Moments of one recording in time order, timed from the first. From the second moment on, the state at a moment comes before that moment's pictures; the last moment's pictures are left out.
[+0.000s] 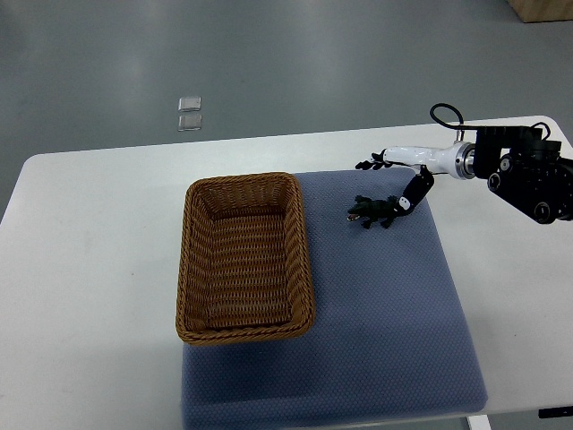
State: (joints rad) left arm 0.04 0.00 -0.05 -0.15 0.06 0.16 0.01; right arm 1.04 -0.32 0.14 0.53 -1.31 0.28 0.43
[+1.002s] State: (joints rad) left arm 0.04 0.00 -0.05 -0.15 0.06 0.16 0.01; right arm 1.05 -0.25 -0.03 0.53 -1.31 0.10 0.43
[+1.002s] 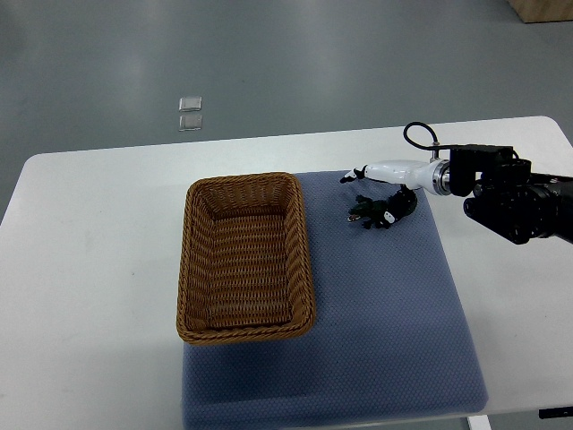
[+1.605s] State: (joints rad) left arm 0.04 0.00 -0.05 -0.15 0.06 0.16 0.01; right arm 1.07 -0.25 -0.05 0.53 -1.33 0.09 0.44
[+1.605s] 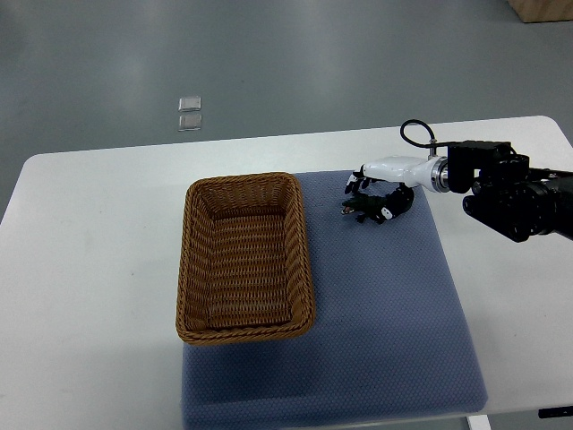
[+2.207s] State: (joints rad) left arm 0.04 0.00 -0.05 -0.15 0.06 0.16 0.01; right arm 1.07 -0.25 -0.06 0.53 -1.36 0.09 0.47
